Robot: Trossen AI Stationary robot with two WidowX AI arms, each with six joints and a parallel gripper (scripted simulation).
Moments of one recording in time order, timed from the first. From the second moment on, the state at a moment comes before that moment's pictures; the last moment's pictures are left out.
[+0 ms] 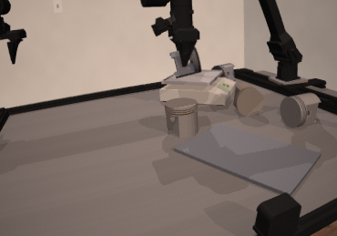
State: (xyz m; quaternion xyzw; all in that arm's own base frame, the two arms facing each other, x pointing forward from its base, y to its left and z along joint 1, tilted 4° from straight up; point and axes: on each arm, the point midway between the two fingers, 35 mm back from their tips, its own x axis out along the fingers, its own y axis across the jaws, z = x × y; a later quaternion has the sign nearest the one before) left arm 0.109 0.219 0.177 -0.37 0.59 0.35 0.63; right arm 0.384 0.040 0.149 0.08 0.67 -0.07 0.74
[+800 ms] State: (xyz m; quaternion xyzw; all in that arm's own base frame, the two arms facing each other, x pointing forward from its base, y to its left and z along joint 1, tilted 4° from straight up) left arm 0.109 0.219 0.177 -0.37 0.59 0.35 0.63; right arm 0.314 -0.024 0.175 0.07 0.68 -0.07 0.73
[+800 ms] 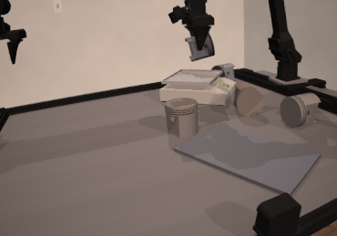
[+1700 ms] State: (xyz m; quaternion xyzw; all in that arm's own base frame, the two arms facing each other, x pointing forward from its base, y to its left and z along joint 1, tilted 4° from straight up) left arm 0.109 0.219 0.177 -0.37 0.59 0.35 0.63; right arm 0.300 -0.071 0.188 0.03 0.68 -0.04 0.73
